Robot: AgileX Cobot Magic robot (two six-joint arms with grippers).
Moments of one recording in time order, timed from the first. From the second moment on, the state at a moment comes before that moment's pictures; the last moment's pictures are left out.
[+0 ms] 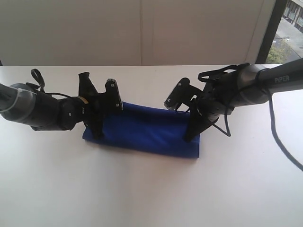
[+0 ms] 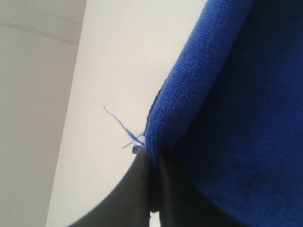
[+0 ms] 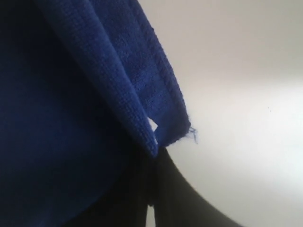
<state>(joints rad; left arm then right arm) -0.48 2.06 -1.10 -0.31 -0.38 1.38 0.30 2.06 -1.24 -0.80 0.38 0.20</state>
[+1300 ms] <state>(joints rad) -0.44 2.10 -1.16 -0.34 -0.44 1.38 0.29 2.03 -1.25 -0.89 0.48 0.23</state>
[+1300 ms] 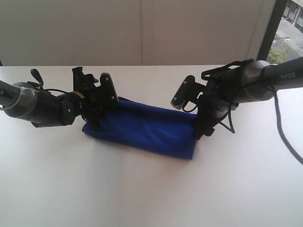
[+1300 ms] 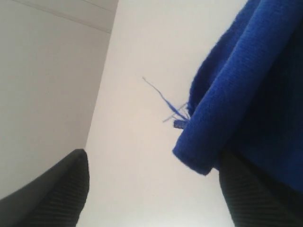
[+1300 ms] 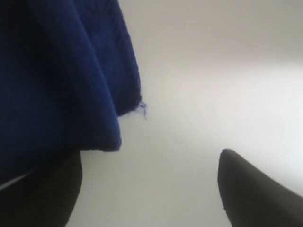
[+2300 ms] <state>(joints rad) -0.43 1.83 -1.16 -0.77 0.19 1.44 0.29 1.82 -1.29 0.24 0.64 -0.65</state>
